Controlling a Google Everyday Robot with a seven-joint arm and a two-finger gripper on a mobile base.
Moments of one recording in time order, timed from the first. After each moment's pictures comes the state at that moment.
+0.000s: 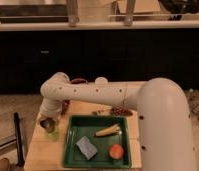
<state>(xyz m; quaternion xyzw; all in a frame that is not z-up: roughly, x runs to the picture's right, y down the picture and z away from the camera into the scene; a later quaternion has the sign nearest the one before) -0.261 0.157 0.728 -0.13 -0.41 -0.62 0.65</state>
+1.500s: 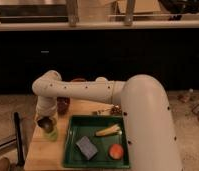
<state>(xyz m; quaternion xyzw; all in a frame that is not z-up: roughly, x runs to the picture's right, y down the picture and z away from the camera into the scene) -0.276 0.159 0.738 -0.18 -0.40 -0.62 0.65</state>
